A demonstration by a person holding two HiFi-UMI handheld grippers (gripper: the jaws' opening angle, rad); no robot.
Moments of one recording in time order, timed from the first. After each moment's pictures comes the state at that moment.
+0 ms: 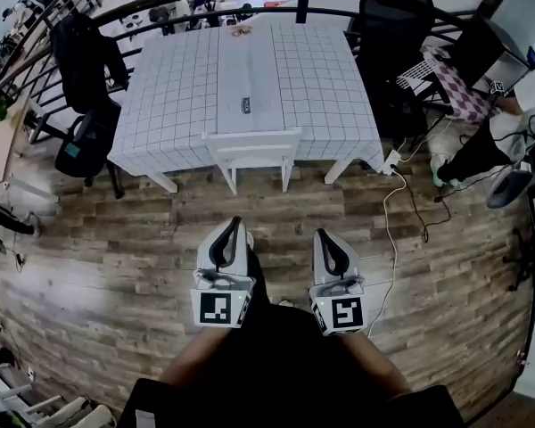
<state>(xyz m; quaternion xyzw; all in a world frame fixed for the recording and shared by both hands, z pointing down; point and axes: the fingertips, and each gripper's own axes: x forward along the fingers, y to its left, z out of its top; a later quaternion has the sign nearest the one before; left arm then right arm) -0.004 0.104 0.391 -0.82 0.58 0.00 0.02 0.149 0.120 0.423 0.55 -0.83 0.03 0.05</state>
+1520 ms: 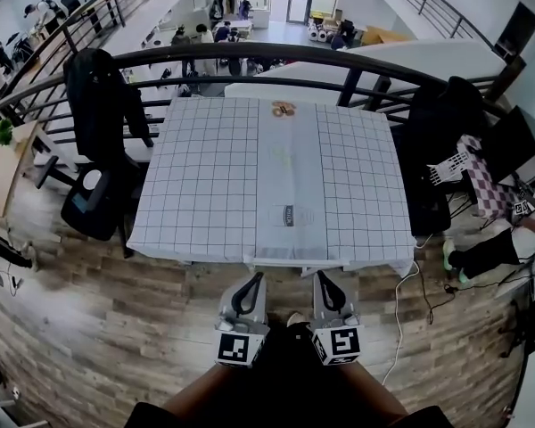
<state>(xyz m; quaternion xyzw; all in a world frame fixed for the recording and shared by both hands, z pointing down) -0.146 -0.179 0.409 -0.82 0.57 0.00 -0.06 -0.023 -0.195 0.423 0.51 -0.85 0.05 0.09</state>
